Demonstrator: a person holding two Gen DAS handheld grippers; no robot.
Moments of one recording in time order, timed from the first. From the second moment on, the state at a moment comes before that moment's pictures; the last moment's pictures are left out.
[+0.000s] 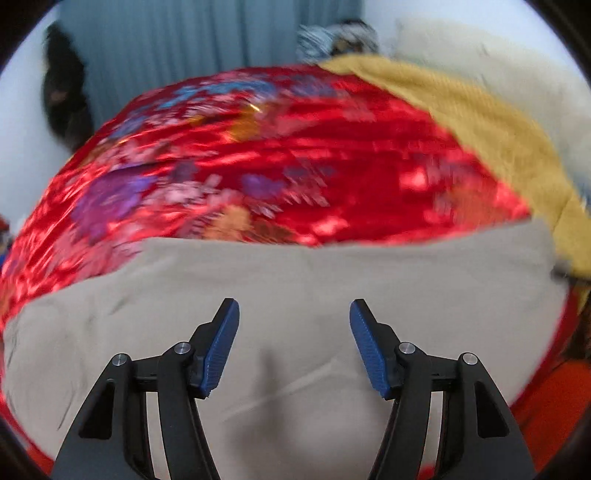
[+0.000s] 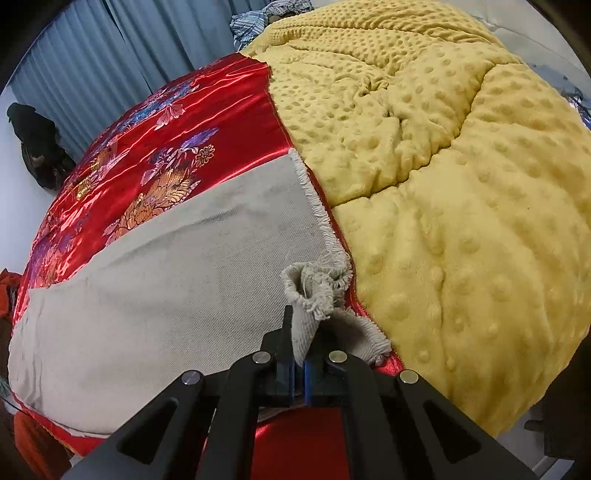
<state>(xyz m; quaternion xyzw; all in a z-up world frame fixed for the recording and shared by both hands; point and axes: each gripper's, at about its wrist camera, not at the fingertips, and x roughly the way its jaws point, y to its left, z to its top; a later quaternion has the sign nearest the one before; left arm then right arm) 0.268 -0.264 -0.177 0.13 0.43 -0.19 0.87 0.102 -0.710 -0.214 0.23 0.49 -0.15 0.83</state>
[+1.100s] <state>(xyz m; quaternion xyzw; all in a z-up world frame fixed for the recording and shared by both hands) 0.176 -0.341 -0.238 0.21 0.44 -0.25 0.84 0.148 -0.767 -0.138 0.05 0.46 -0.20 0.87</state>
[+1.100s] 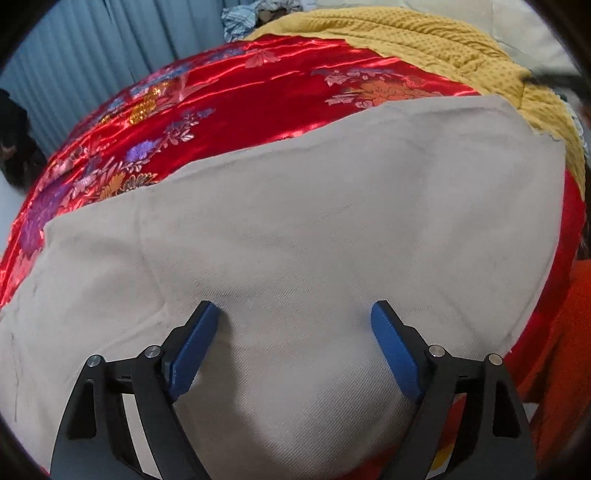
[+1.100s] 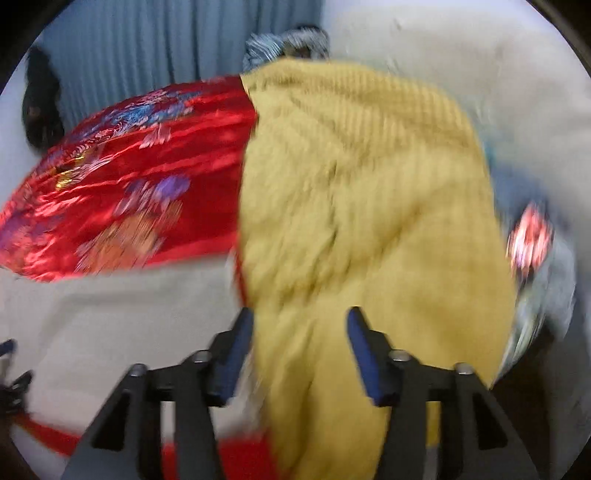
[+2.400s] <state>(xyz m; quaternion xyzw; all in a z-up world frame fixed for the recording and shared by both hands) 0.193 -0.333 -0.244 0.21 0.44 -0.21 0.85 0.295 -0.831 -0.259 -0.06 0.51 -0.22 0.83</state>
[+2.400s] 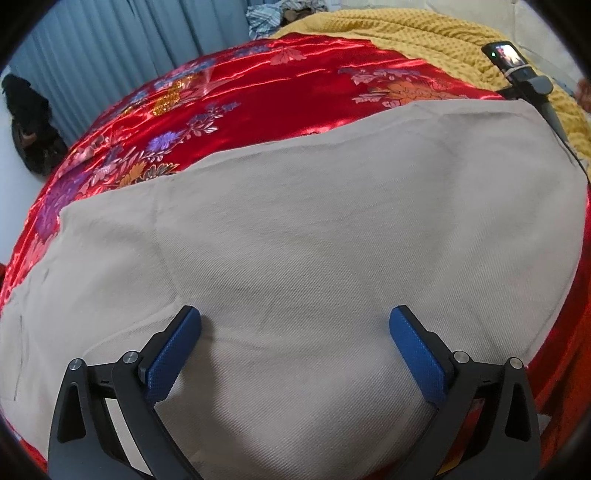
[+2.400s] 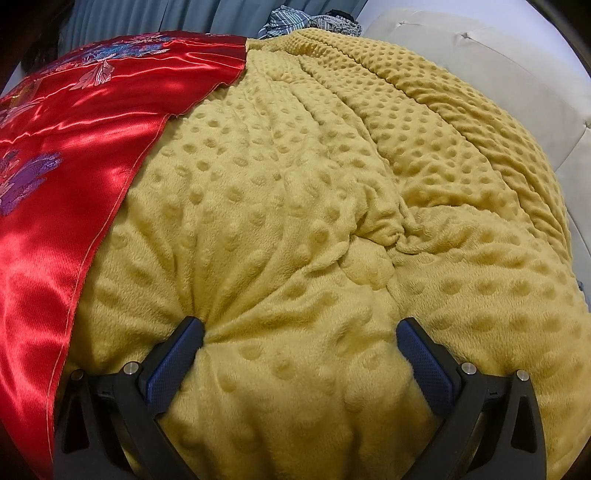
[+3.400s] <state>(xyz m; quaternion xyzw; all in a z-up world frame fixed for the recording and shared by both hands) 0.147 -0.322 -0.234 0.21 0.44 -0.23 0.84 0.146 -0.805 -0.122 0.24 0.35 -0.09 0.90</state>
